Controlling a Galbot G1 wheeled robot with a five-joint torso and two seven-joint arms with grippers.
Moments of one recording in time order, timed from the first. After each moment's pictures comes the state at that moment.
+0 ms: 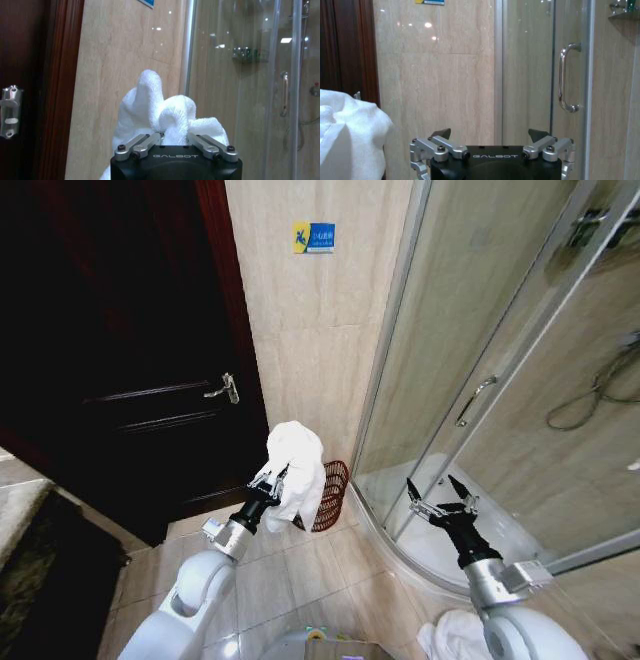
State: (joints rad) left arm 1.46 -1.16 -0.41 -2.14 -0.40 -0.07 0.15; right arm -1.74 1.43 0.77 2.42 0.28 -0.14 -0.19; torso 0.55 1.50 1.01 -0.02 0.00
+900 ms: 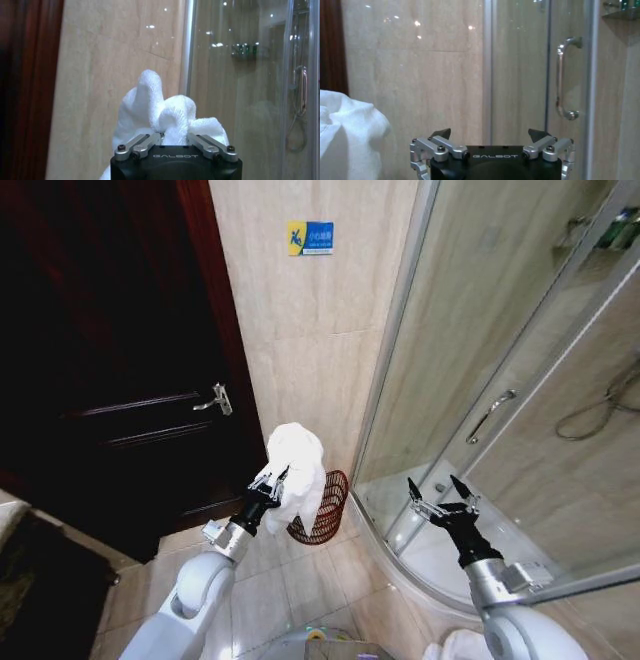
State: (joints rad) left arm 1.47 -1.16 -0.41 -2.14 -0.39 -0.09 0.16; right arm -1.75 1.43 0.77 2.42 0.28 -0.13 -0.18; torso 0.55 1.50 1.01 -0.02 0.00
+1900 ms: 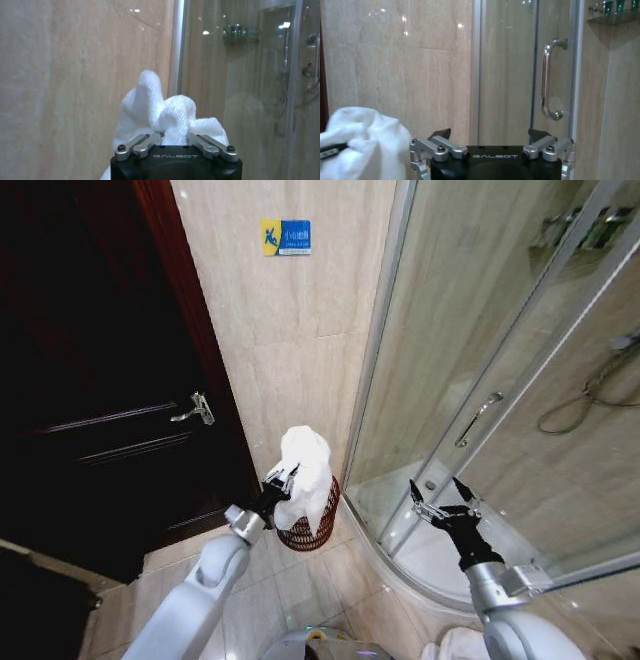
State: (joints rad) left arm 1.18 -1.15 -0.23 -1.85 -0.40 -0.10 0.14; right arm -1.77 1.44 0.76 2.43 0.24 -0.12 -0.15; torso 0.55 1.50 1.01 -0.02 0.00
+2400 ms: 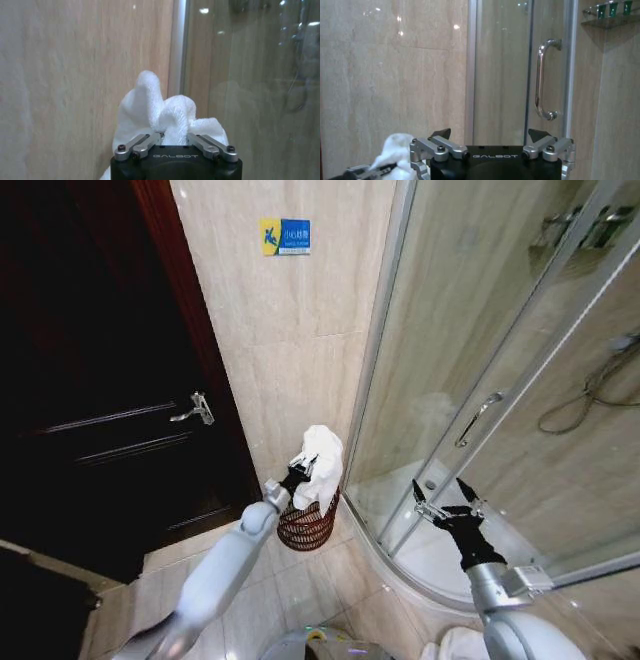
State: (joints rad) left arm 0.78 -1.29 -0.02 -1.27 -0.40 -0.21 0.17; right arm -1.76 1.44 0.77 2.42 0.23 -0.10 -0.14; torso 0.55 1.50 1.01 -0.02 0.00
